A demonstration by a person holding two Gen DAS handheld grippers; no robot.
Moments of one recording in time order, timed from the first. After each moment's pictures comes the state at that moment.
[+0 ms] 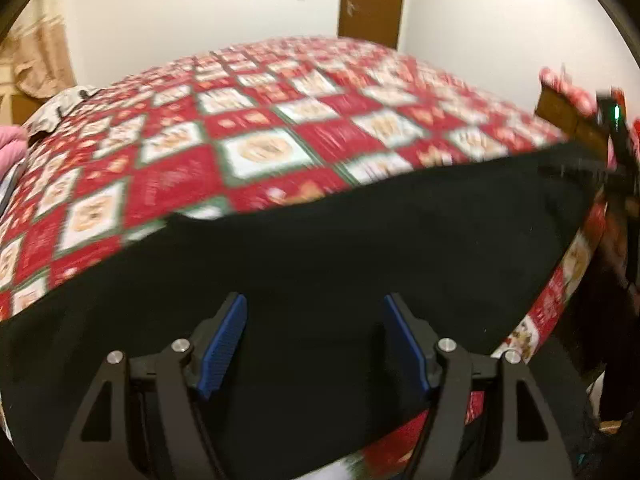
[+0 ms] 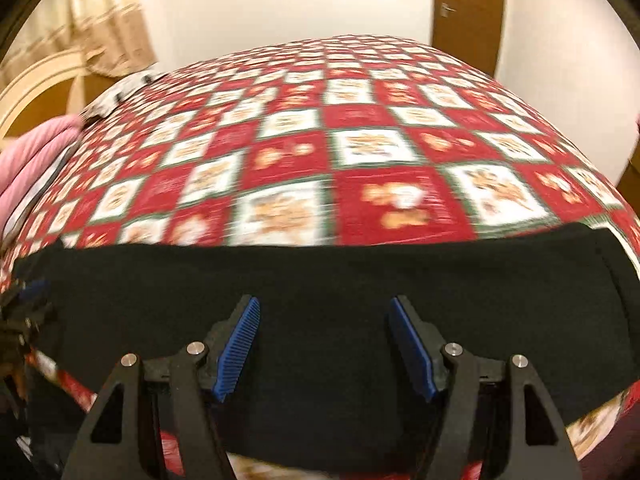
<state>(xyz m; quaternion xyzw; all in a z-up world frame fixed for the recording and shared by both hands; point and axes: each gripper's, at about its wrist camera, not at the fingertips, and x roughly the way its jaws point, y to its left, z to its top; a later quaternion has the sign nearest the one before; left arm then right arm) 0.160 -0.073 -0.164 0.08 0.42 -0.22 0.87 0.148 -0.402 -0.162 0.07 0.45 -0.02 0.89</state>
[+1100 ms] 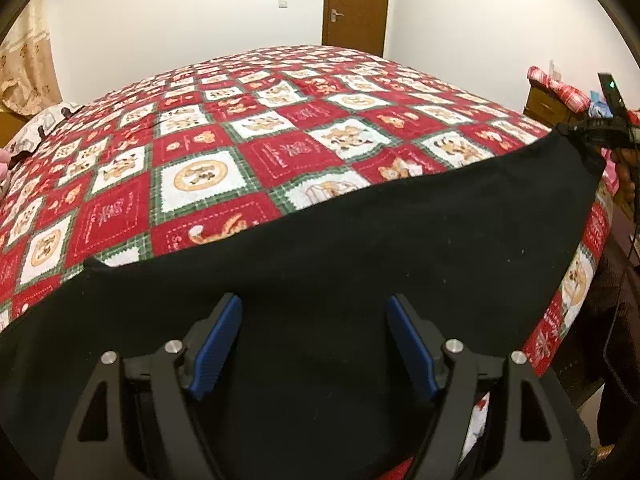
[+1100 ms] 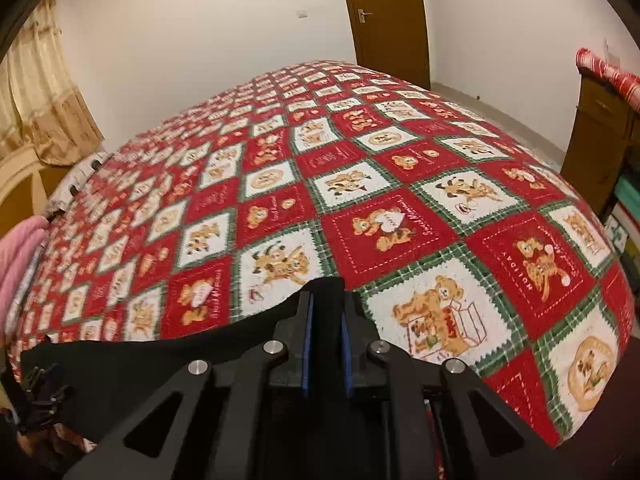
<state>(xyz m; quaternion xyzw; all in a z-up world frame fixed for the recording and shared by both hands) 0.167 -0.114 -0.165 0.08 0.40 -0.23 0.89 0.147 -0.569 -0.133 0.14 0.42 -0.10 0.89</state>
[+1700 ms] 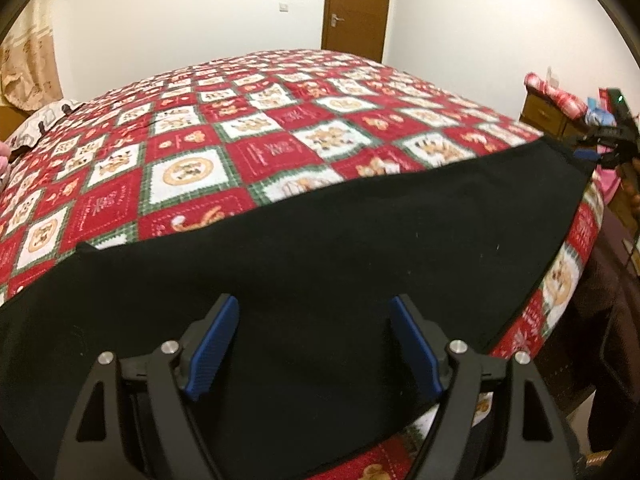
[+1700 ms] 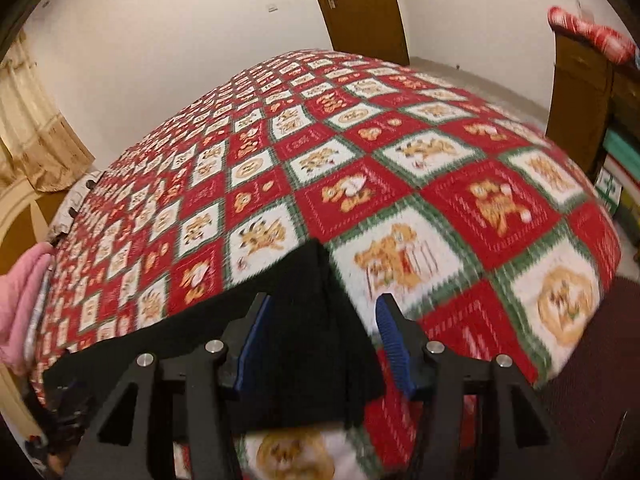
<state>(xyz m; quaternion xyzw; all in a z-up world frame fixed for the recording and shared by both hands) 0.148 -0.127 -0.167 0.07 0.39 -0.23 0.89 0.091 -0.585 -0.126 0.22 0.43 -0.09 0.87</state>
